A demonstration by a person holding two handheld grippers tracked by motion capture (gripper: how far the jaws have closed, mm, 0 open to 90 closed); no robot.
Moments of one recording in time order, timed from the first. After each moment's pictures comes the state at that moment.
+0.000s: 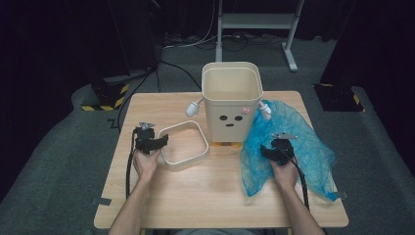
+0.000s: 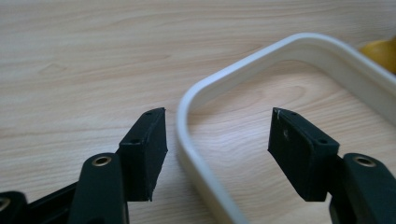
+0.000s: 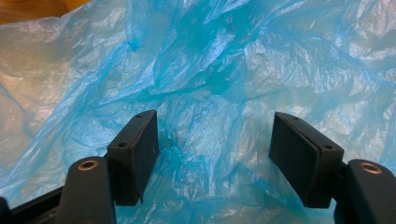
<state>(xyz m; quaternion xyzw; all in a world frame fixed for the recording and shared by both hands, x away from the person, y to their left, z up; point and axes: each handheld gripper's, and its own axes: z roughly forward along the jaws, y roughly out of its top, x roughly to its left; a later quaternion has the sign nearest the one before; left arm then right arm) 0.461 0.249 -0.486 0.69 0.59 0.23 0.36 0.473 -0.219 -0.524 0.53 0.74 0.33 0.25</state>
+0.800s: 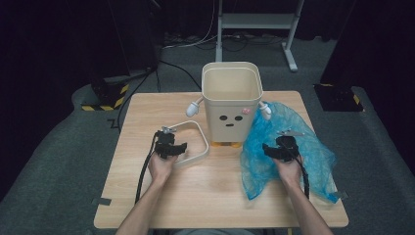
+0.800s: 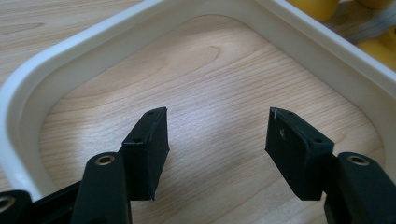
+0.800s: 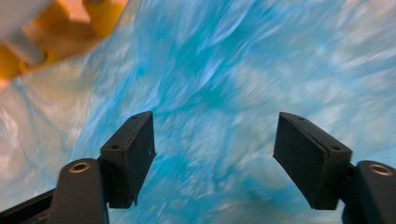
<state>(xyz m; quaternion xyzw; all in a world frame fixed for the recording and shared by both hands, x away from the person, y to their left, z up) 0.466 0.196 -0.508 0.75 0.55 0.18 0.34 0.464 -0.226 -0.493 0.55 0.73 0.34 0.23</state>
